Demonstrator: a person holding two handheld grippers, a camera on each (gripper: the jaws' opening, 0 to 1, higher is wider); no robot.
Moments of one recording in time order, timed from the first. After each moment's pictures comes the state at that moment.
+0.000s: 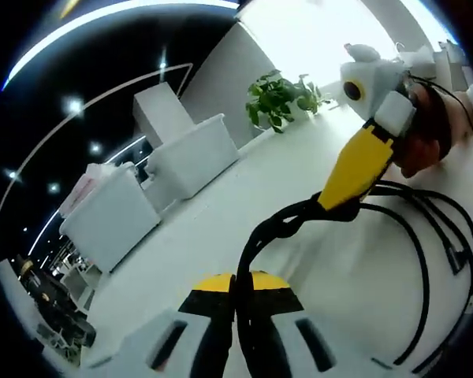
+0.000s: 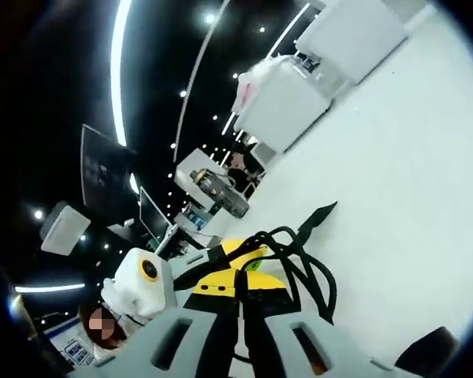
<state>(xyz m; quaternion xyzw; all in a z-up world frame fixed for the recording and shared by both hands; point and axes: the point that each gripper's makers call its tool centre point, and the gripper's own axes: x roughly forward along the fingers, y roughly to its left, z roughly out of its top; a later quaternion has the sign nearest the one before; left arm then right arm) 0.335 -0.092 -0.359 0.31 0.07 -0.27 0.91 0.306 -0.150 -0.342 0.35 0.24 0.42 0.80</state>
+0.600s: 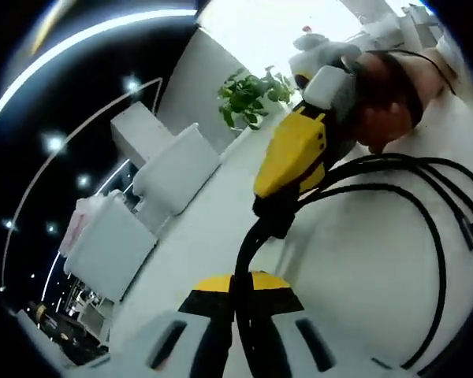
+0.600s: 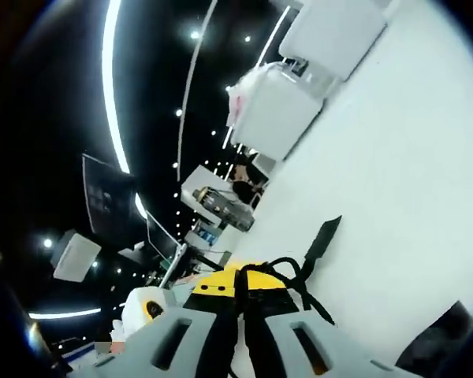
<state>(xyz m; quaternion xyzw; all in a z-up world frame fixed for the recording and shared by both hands) 0.318 -0.118 -0.364 0.42 0.05 -0.30 0.86 0.317 -0.159 -0.341 0.42 0.24 0.40 0.78</state>
